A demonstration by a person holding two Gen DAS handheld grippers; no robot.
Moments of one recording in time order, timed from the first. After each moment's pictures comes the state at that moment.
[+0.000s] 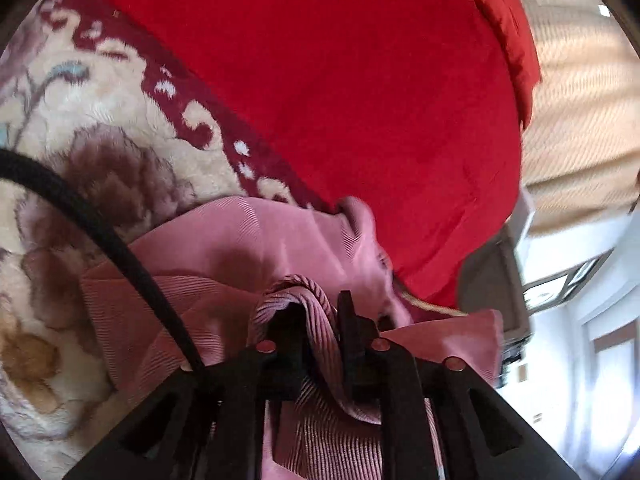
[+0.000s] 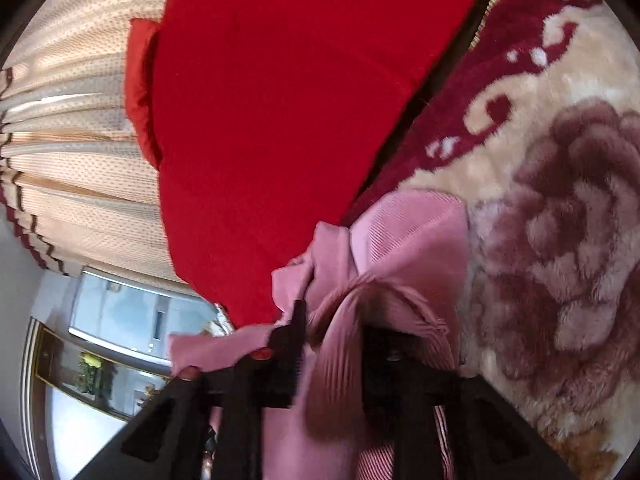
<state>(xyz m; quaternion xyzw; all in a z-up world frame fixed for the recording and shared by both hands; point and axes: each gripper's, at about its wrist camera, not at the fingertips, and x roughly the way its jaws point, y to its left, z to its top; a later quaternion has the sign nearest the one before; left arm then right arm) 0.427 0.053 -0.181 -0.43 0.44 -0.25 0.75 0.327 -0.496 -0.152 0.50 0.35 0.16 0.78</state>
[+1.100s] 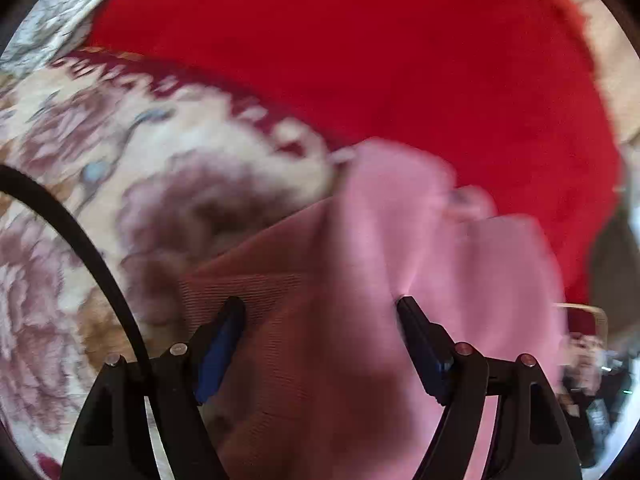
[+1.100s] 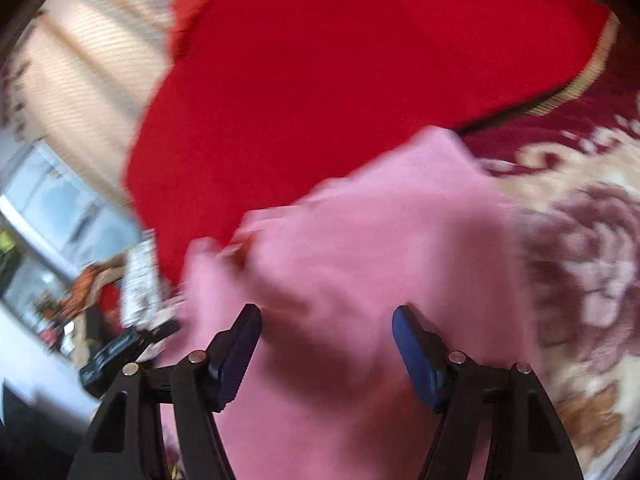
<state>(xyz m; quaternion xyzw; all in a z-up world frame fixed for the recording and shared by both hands) 0.409 0.029 -0.180 -0.23 0.49 -0.05 0.84 0.310 -0.423 -0.132 0.27 0.39 0.10 0.87</state>
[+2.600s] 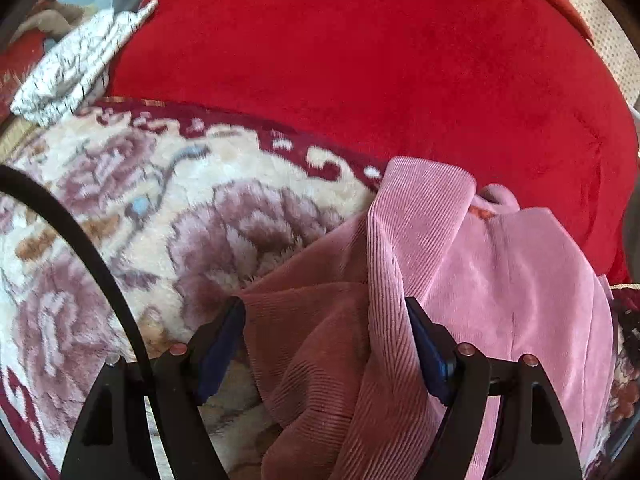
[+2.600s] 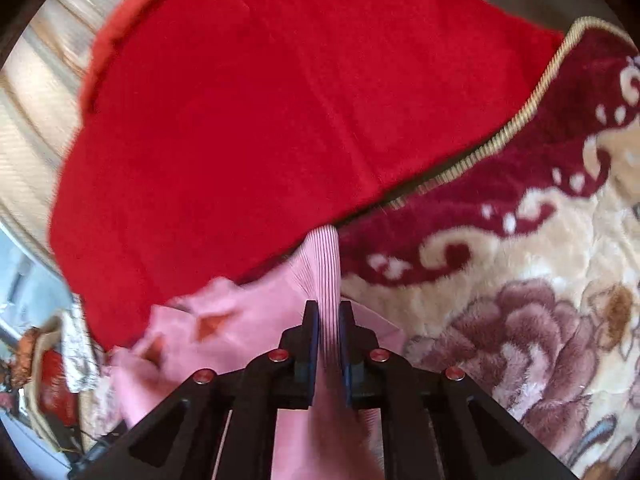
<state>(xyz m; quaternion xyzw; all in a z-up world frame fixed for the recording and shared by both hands) 0.383 0.024 -0.171 -0.15 0.43 0.00 0.89 0.361 -0.481 -0.098 0.26 0.36 -0.03 0.89</state>
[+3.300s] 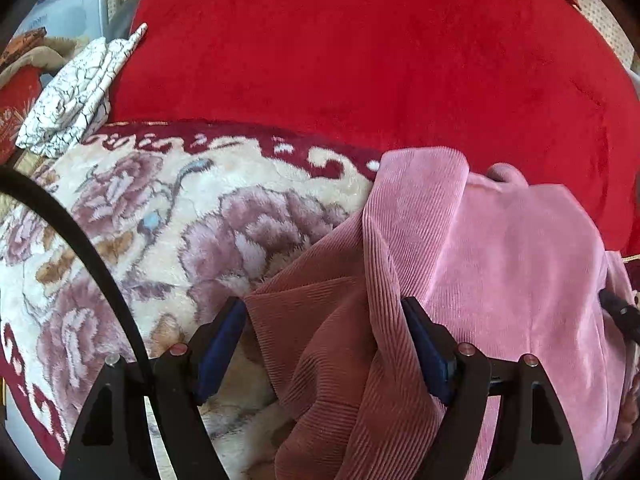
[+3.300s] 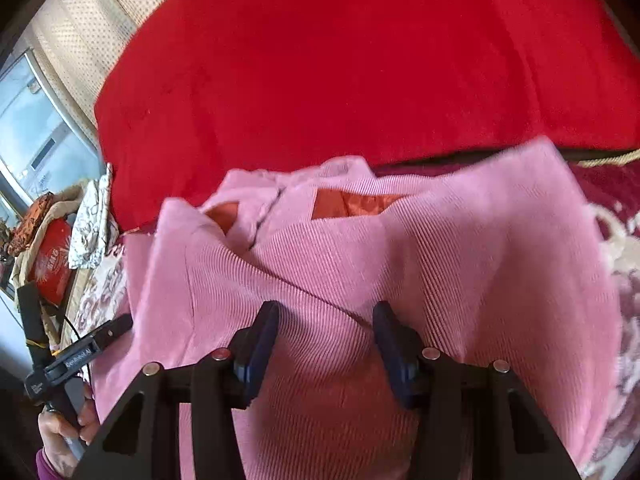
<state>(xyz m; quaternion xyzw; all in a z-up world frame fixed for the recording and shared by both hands) 0.383 0.015 -0.173 -0.09 0.43 0.02 0.90 0.372 -0.366 -0.127 0.12 0.44 0.10 0.88</state>
